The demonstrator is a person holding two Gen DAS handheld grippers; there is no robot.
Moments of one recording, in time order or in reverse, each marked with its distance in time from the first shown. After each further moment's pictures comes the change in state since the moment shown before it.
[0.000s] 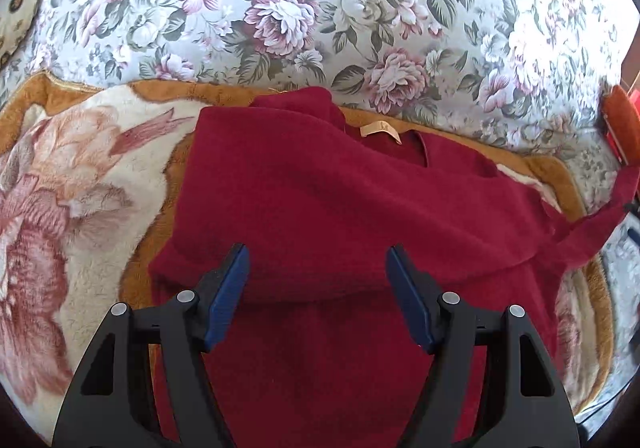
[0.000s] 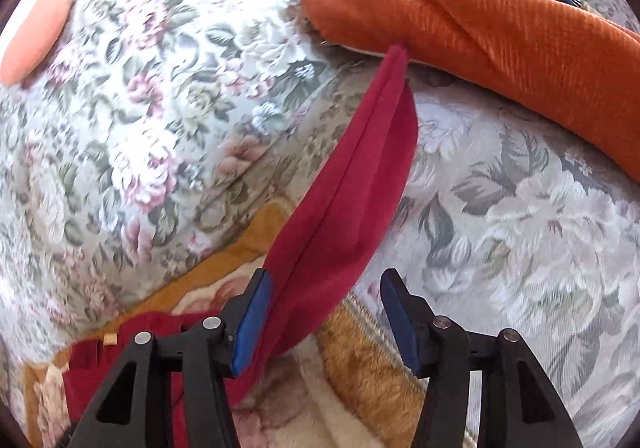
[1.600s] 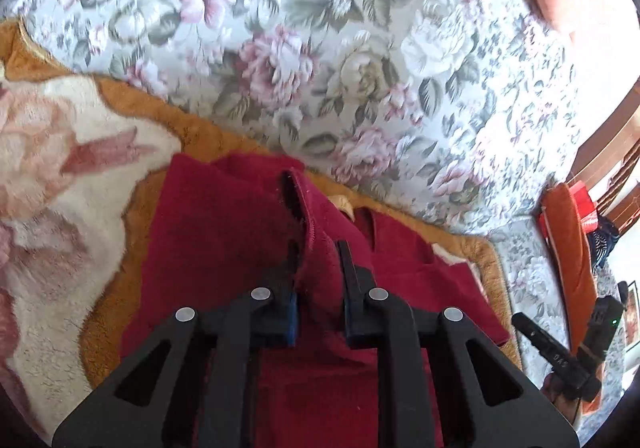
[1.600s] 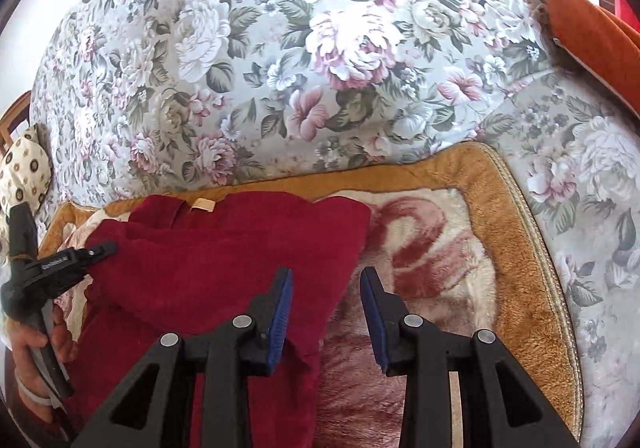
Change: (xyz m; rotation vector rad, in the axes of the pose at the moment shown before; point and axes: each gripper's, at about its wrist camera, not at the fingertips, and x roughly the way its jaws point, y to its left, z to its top) left arm -0.018 0.052 0.049 -0.222 -0.133 -0.316; right arm -0.023 0.117 -0.087 -0.514 0.164 0.338
